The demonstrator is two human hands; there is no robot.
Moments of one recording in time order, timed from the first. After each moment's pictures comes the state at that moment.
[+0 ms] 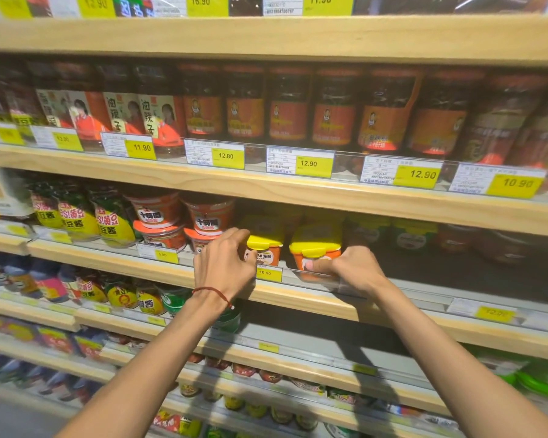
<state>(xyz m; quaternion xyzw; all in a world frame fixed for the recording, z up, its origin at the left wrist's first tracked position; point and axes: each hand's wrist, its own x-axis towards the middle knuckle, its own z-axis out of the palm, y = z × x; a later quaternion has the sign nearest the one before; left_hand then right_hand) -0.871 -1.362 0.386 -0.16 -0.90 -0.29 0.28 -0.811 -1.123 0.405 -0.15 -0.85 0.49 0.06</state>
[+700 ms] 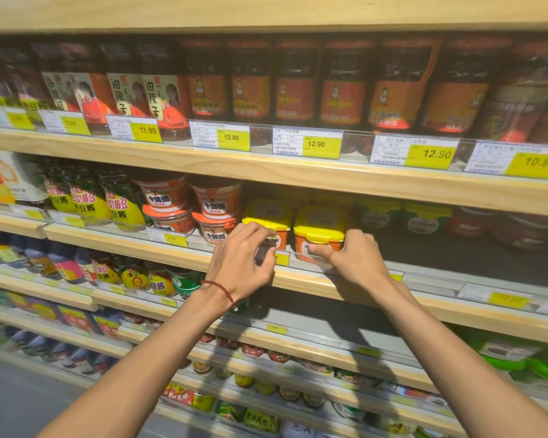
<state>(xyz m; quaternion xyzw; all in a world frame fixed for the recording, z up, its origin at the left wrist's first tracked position) -0.857 -1.366 0.374 -0.31 -0.87 -0.25 0.28 -0.812 -1.138 0.391 -0.15 -0.93 0.31 0.13</state>
